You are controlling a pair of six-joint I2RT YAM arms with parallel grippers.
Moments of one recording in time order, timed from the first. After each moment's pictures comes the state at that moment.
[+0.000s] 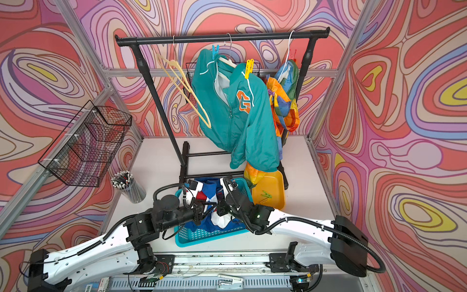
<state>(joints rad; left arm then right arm) -1.06 0.85 0.61 -0.13 0.00 -0.68 1.06 1.26 0.71 0.07 0.23 0.62</state>
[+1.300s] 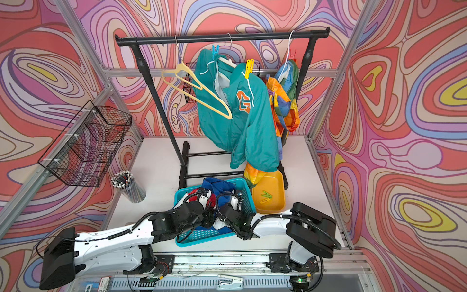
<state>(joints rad) -1.10 1.09 0.63 -0.25 -0.21 -0.73 1.11 1.58 0.62 0.15 0.51 1.07</state>
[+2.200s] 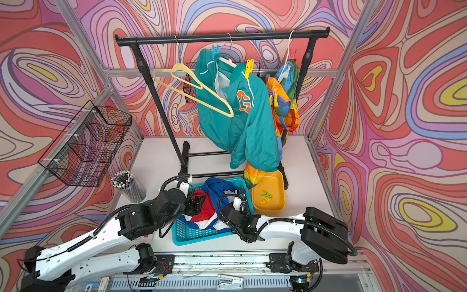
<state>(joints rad) -0.97 0.92 0.88 -0.63 -0.38 -0.63 1.14 1.43 0.59 0.06 0.57 1.08</state>
